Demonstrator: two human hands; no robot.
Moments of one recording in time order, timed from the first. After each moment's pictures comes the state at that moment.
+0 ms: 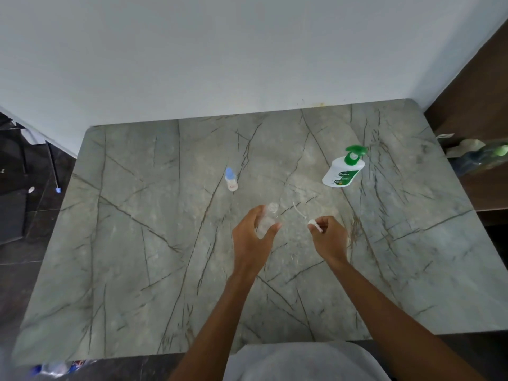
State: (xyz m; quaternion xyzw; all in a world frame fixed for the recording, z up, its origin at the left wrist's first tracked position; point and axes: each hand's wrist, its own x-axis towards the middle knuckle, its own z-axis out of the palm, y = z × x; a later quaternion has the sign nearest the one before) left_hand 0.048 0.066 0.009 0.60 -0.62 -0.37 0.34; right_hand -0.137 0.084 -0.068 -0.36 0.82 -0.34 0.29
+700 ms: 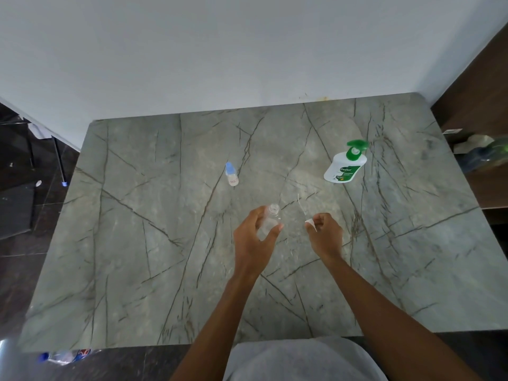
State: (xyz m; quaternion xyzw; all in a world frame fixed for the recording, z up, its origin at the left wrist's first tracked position) left_hand 0.043 0.081 0.010 0.61 -0.61 -0.38 0.33; right_hand -0.136 0.082 -0.096 -0.37 0.81 -0.34 0.30
